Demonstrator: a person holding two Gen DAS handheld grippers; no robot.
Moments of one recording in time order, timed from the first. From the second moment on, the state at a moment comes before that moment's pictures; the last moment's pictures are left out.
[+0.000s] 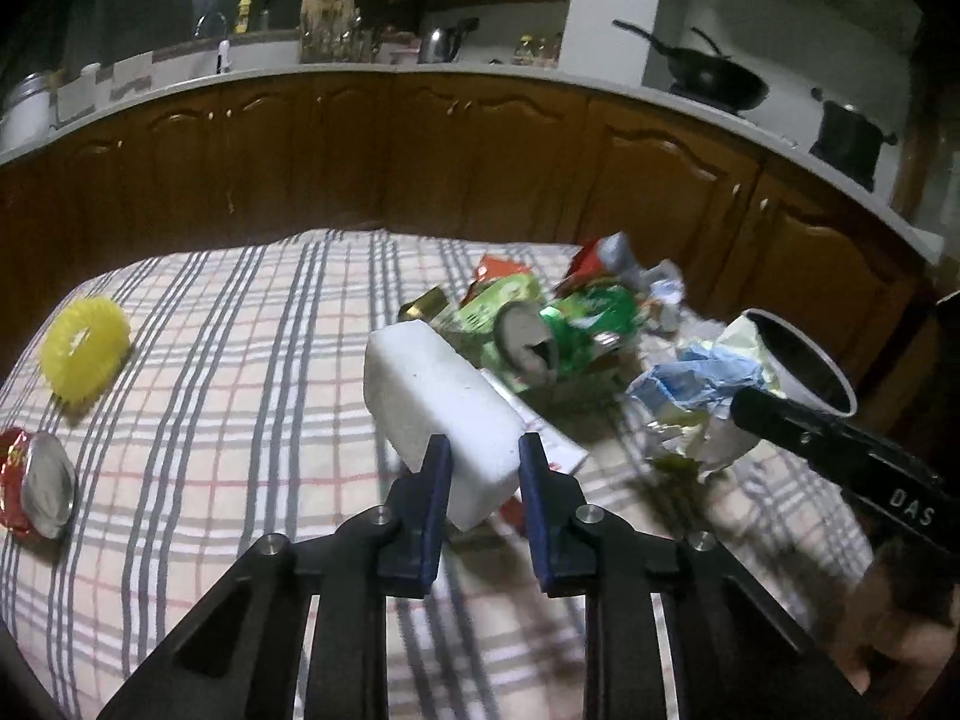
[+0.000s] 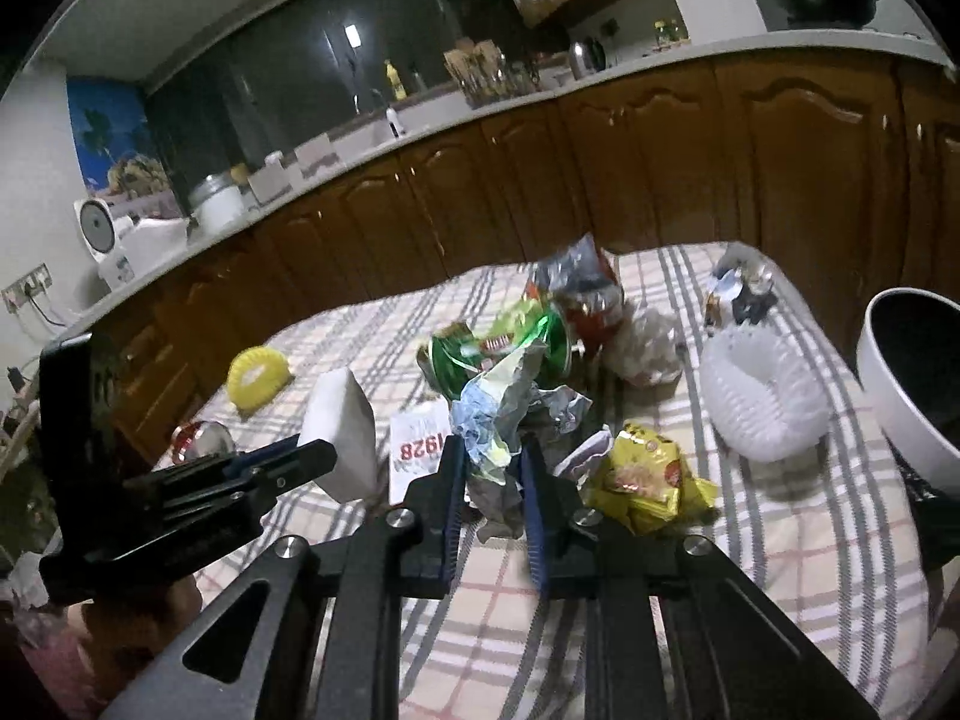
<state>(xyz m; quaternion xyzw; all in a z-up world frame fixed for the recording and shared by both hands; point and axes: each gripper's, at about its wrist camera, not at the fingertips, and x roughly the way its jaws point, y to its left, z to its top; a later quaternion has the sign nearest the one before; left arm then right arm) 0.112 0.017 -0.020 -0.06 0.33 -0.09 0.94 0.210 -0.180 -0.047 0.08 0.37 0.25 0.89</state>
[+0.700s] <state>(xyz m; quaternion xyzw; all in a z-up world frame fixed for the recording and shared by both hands) 0.125 -0.099 0.014 -0.01 0.32 -0.24 0.92 0.192 -0.308 -0.021 0.13 0.33 0.13 0.92</state>
